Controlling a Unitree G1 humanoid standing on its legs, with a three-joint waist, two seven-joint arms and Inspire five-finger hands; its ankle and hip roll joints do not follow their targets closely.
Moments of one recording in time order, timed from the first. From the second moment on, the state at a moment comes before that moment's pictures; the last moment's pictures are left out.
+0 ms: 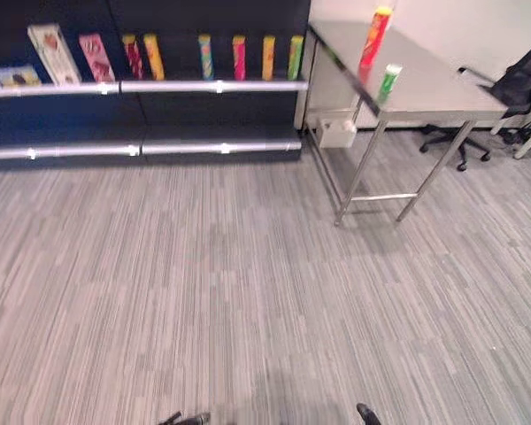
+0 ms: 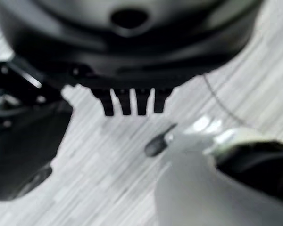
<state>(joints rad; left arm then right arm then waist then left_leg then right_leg) -0.08 0.21 -0.02 1.42 -0.67 -0.07 -0.04 -0.11 -0.19 0.02 1.52 0.74 0.04 0.08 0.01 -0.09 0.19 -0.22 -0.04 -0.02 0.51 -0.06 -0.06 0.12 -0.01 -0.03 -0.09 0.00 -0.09</state>
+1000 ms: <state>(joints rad) -0.13 0.22 -0.24 1.40 -0.42 -0.12 -0.03 -0.10 -0.22 0.09 1.36 0.69 0.00 0.09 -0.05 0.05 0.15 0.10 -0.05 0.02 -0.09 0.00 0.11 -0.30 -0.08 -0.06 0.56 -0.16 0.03</state>
